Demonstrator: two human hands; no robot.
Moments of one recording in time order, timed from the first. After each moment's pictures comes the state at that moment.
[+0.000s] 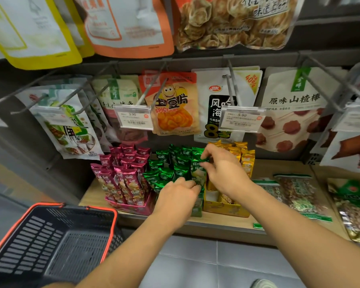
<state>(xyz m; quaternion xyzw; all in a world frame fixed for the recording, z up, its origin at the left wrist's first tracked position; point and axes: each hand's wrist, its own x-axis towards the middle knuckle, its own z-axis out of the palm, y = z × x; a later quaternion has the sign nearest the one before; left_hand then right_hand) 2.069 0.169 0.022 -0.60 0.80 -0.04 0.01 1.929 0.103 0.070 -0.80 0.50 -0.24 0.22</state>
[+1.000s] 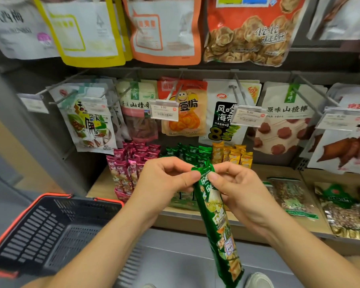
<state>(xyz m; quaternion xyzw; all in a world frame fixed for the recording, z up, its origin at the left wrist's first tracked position) 2.093 0.262 0.137 -0.48 0.49 0.47 -0.56 1.923 0.231 0.126 -0.48 0.37 -0.41 0.68</state>
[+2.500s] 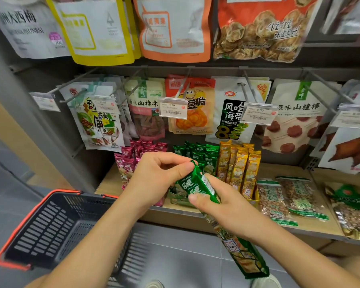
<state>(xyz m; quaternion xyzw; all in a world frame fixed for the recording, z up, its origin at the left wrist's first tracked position) 2.120 0.261 0.143 -0.51 0.55 0.40 -0.53 1.941 0.242 0.109 -0.74 0.35 -0.25 0.52</state>
